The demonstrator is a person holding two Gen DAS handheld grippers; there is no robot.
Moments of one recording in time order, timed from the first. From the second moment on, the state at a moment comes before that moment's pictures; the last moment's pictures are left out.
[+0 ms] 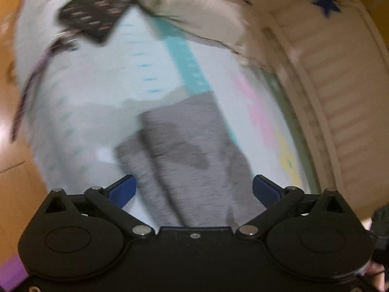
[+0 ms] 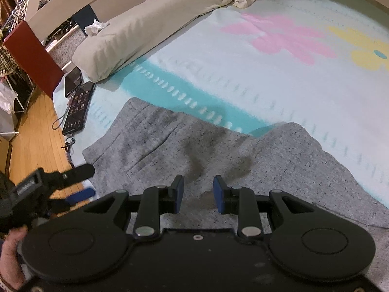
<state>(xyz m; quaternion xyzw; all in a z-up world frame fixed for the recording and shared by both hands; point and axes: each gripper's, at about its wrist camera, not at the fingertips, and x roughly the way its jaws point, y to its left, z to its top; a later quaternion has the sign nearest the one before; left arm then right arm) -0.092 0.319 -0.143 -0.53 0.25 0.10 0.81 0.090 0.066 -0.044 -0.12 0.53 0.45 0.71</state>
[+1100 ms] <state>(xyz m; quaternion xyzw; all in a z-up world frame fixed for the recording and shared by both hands) 0.003 0.109 0.004 -0.23 0.24 -0.08 0.94 0.154 -0.096 -0.057 -0.07 0.57 0.29 0.76</state>
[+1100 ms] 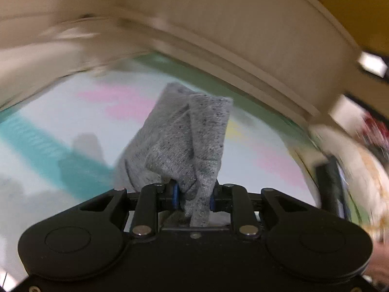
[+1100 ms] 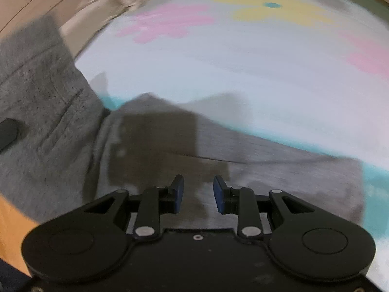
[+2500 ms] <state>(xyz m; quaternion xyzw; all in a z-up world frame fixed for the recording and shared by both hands) 0.060 0.135 -0.039 -0.28 0.37 -0.01 0.89 0.206 -0.301 -0.122 0.30 0.64 0.17 0.69</state>
